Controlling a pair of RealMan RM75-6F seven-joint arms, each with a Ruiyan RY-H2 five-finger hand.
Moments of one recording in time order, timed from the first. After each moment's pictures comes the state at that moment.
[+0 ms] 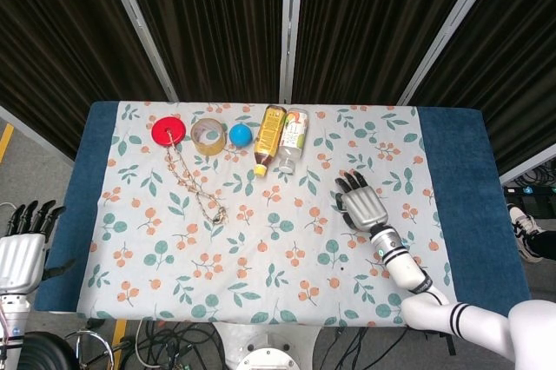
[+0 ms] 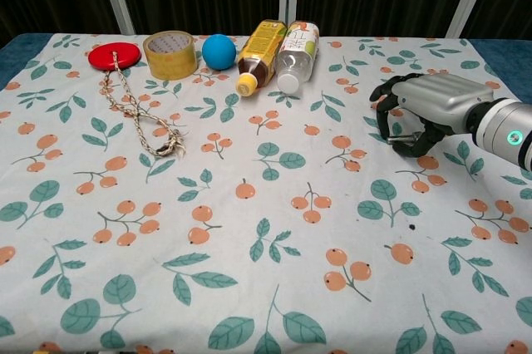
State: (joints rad) left arm -0.08 -1.18 -0.06 -1.62 1.41 1.48 0.17; right arm 0.68 -1.65 0.14 -1.22 -1.20 0.89 -0.36
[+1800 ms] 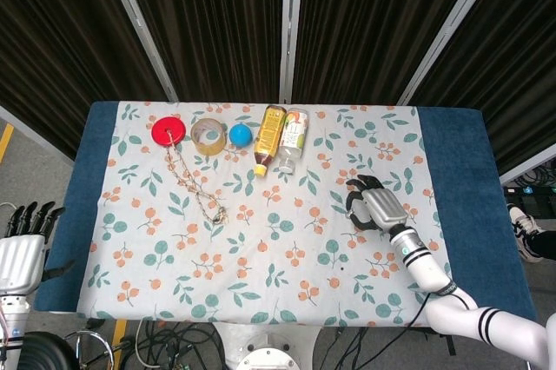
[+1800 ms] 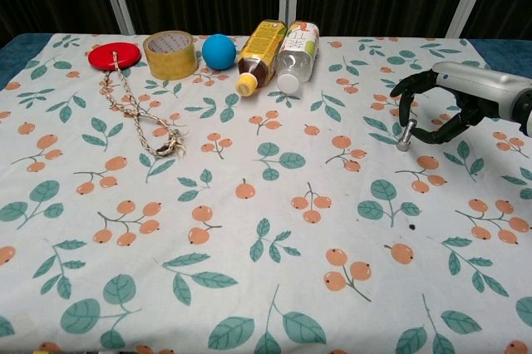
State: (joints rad) left arm -0.08 -1.18 -0.06 -1.61 1.41 1.48 0.18; right arm 0.63 -1.50 0.15 -1.32 -1.26 0.86 0.10
